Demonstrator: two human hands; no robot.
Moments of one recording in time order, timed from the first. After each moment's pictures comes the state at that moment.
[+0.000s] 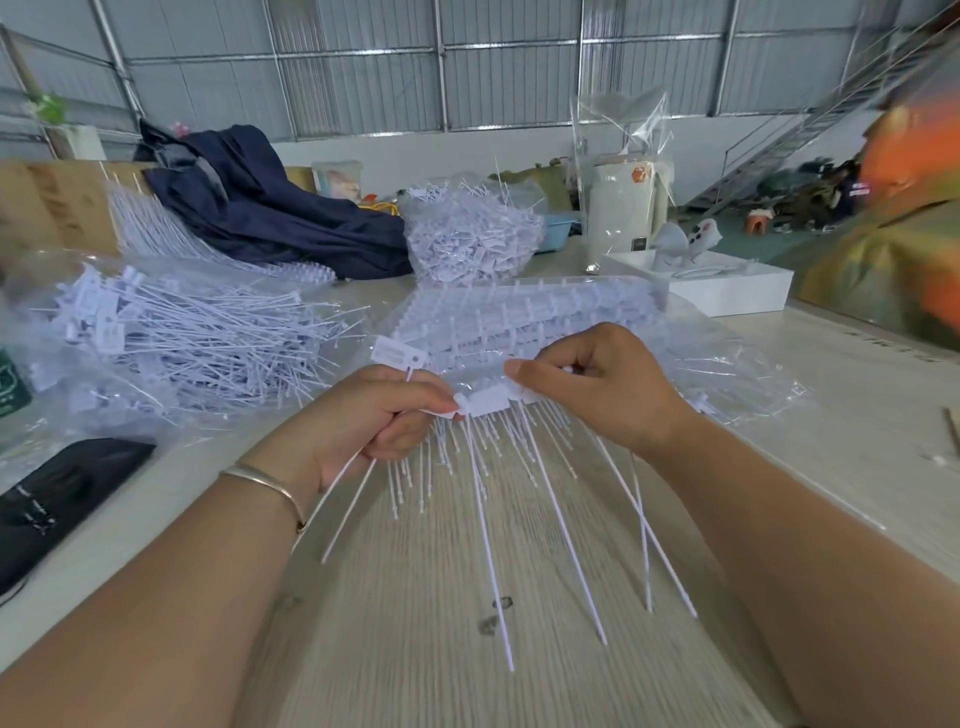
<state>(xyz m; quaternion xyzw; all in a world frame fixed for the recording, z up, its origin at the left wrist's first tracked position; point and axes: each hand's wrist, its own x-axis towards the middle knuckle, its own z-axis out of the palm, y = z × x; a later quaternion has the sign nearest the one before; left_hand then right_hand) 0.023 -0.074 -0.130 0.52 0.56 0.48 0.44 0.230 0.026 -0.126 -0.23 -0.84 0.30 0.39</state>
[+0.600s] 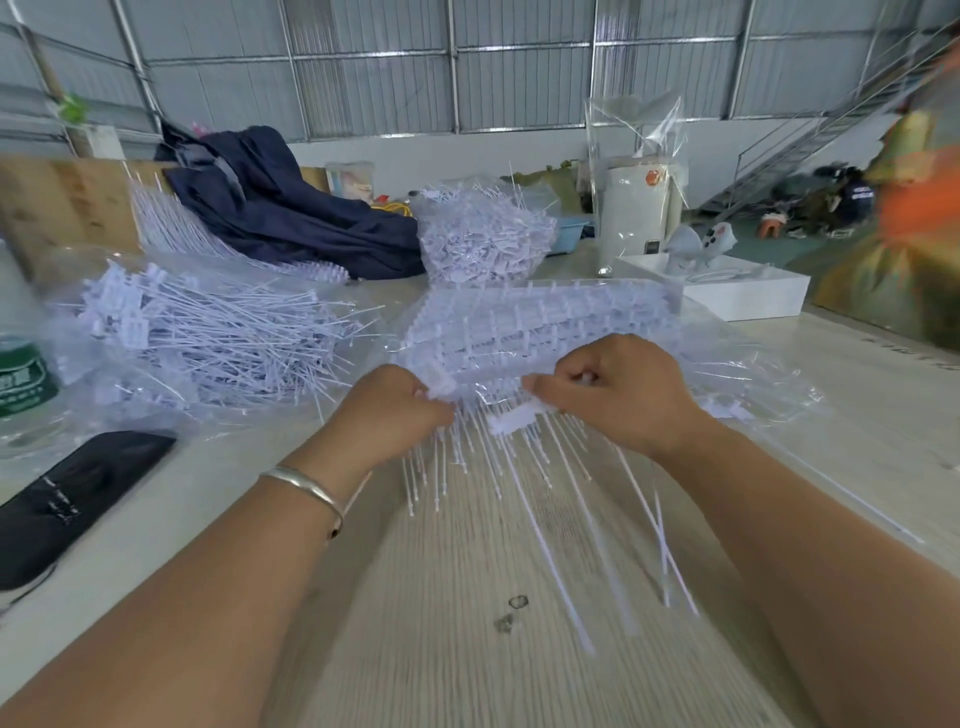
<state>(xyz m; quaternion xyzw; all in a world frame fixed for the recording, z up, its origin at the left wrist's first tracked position) 0.029 -0.069 -0.133 0.50 0.79 0.34 0.10 0.227 0.033 -0.129 -0.32 -0.87 0.14 0.35</state>
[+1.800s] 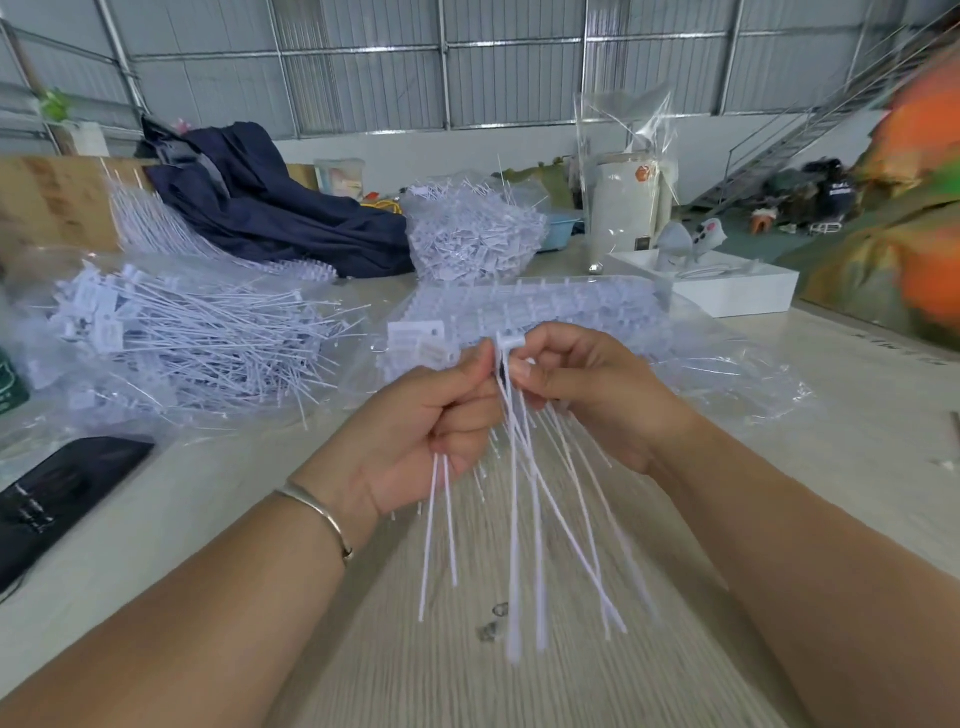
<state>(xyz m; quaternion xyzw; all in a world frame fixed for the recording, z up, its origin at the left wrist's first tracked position) 0.073 -0.074 -0.125 0.39 0.36 0.59 0.60 0.225 0.027 -0.128 -0.08 -0.73 0.58 0.34</state>
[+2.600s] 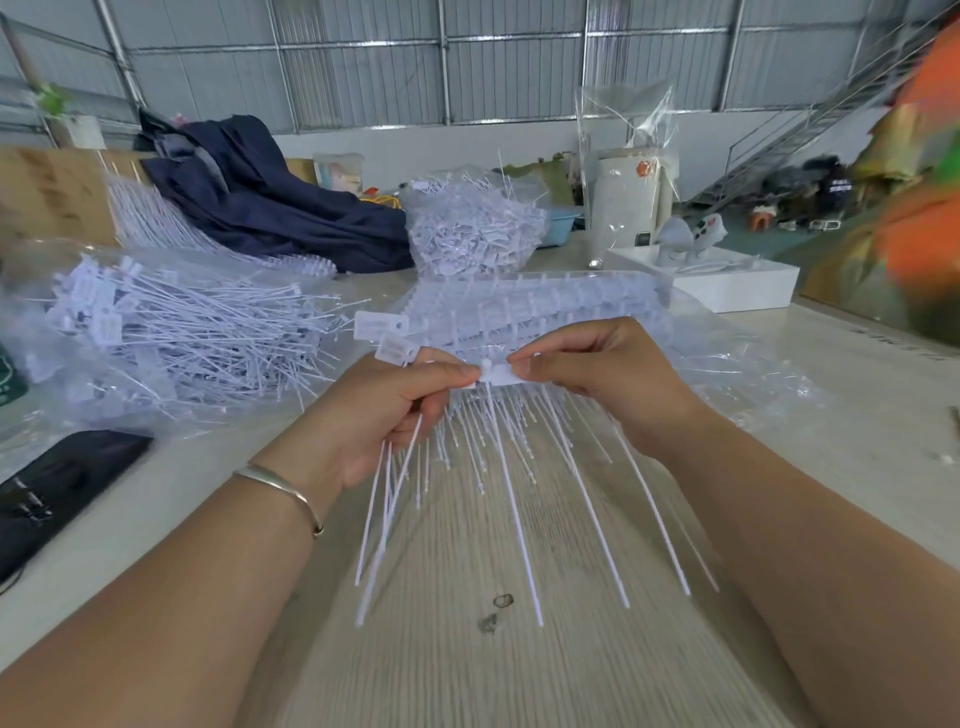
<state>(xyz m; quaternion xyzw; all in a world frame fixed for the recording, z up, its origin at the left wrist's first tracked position) 0.047 -0.077 -0.124 0.46 0.60 0.54 0.37 0.227 0.031 -0.125 -0.19 -0.72 0.53 0.41</state>
